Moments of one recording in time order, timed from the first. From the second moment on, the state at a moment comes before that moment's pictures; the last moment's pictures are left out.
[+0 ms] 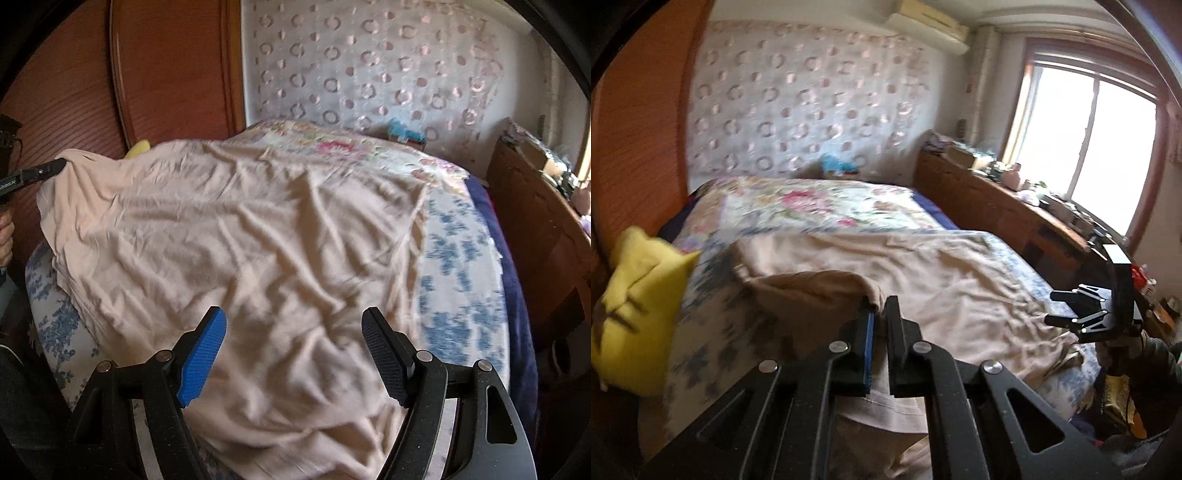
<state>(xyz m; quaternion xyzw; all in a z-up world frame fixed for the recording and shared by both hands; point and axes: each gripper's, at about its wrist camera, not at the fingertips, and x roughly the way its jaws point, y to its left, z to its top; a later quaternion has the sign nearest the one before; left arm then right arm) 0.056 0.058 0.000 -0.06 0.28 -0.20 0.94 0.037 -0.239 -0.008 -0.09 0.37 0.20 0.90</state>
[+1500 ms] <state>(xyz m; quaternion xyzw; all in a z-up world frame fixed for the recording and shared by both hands) 0.100 -0.035 -0.013 0.01 0.36 -0.25 0.90 0.036 -0.273 0.003 -0.06 0.34 0.17 0.92</state>
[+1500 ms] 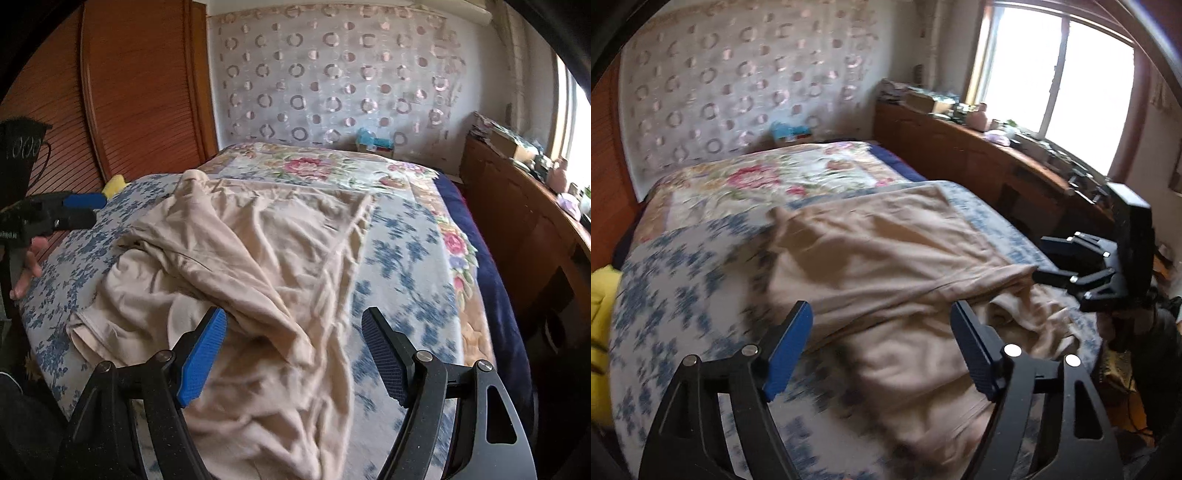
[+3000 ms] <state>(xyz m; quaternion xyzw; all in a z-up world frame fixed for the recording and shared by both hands) 0.075 0.096 -0.025 -0.04 0.33 -0.11 0.94 0.172 -0.049 -0.041 -0.22 0.40 0.35 0.82</state>
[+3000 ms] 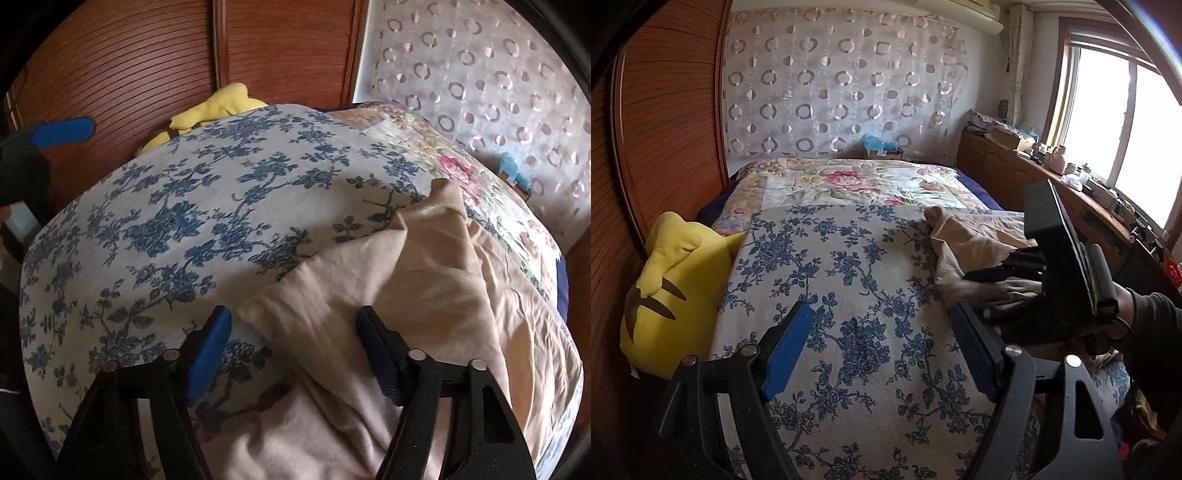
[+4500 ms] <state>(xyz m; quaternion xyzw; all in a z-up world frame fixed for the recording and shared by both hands) 0.068 -0.012 -0.049 0.00 0.37 -0.22 0.90 0.189 -0.266 0.012 -0.08 0.38 0.10 0.92</state>
